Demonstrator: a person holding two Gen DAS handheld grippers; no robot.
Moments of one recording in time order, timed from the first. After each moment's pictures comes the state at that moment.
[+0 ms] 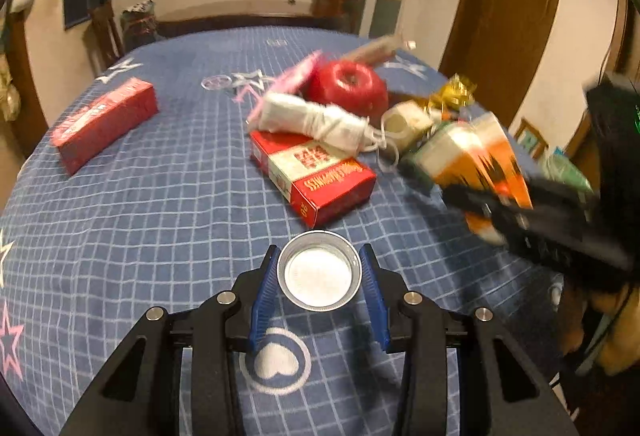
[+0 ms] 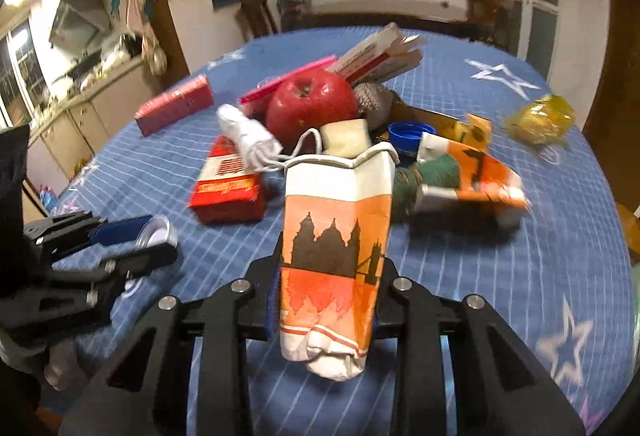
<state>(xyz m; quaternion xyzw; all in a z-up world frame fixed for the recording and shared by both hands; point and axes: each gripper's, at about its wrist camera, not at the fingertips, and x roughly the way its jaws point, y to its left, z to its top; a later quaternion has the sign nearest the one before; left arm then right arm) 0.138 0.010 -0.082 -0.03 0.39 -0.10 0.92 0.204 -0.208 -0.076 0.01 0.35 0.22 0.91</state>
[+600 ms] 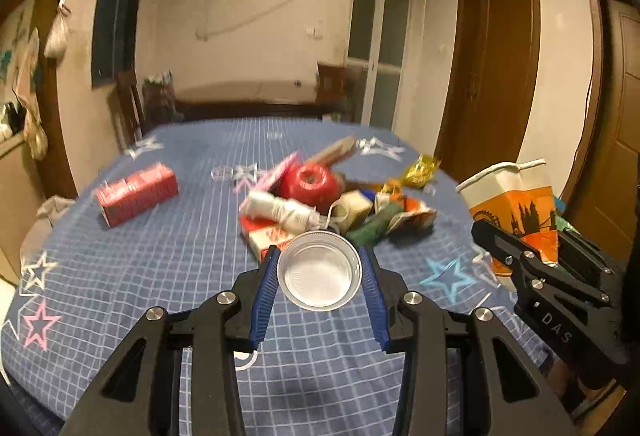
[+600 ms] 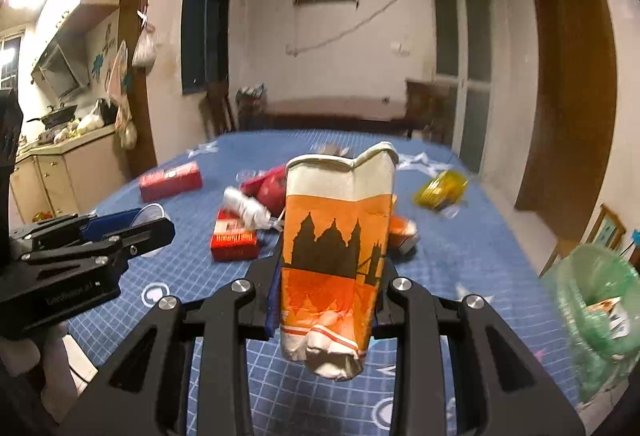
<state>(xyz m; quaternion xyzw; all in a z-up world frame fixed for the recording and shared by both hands) 0.059 -0.034 -0.019 -0.02 0.24 -0.07 0.97 0.107 -0.234 -0.022 0.00 0.18 0.11 0.98</state>
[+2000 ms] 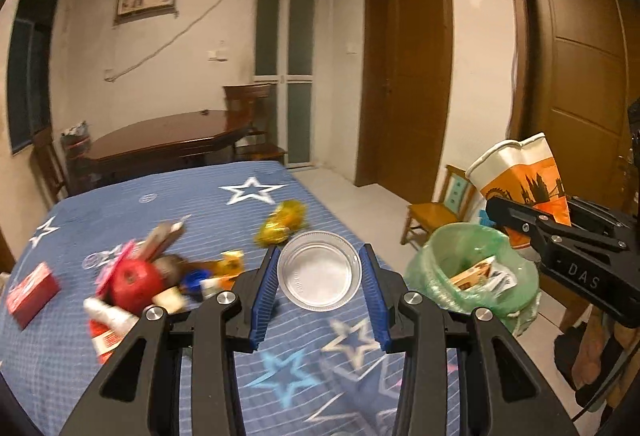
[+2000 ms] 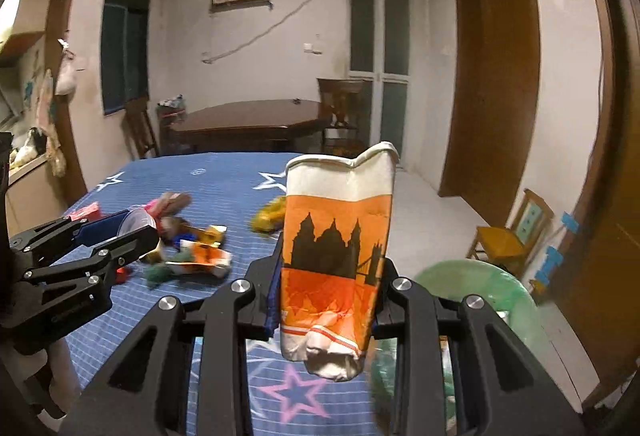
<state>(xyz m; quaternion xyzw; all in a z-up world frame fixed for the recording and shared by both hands) 0.133 -0.223 0.033 0.04 0.22 -0.22 0.95 0.107 -0.398 0.034 0.02 0.21 -0.04 0.98</state>
